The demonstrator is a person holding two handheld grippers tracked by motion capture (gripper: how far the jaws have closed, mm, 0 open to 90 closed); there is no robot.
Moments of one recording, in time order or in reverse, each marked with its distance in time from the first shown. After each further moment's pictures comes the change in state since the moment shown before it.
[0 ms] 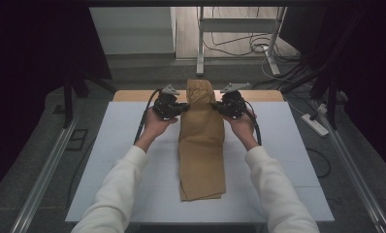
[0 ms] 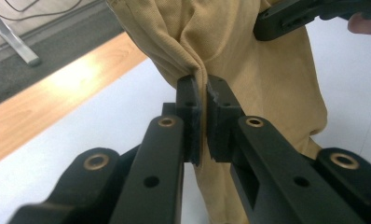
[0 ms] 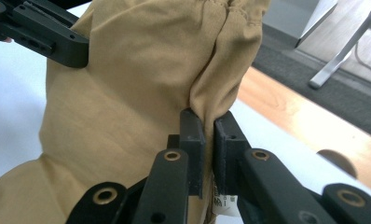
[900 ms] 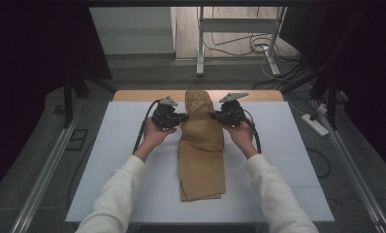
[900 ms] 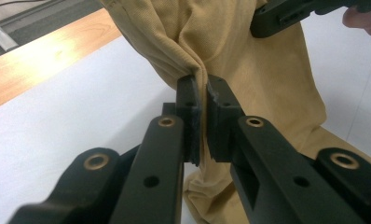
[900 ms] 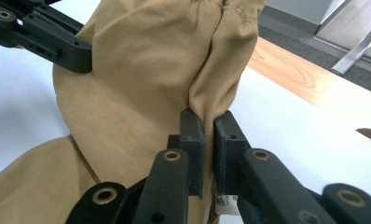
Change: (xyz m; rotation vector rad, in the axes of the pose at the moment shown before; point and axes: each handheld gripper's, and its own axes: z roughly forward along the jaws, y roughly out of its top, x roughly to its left) left arm -0.006 -0.032 0.004 0.004 -0.046 -0.021; right arm 0.011 -0.024 0.006 0.017 0.049 0.023
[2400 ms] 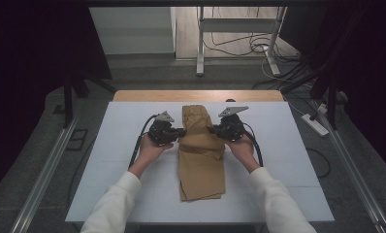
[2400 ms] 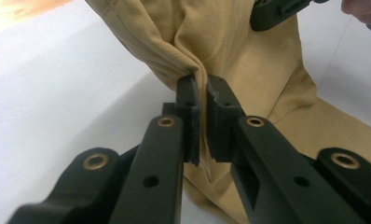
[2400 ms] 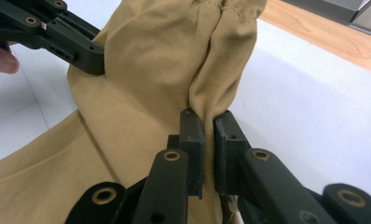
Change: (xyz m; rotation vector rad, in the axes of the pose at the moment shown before) left arm -0.021 -0.042 -0.006 0.027 -0.053 -0.002; right arm 0.027 -0.032 -0.008 0.031 0.087 0.005
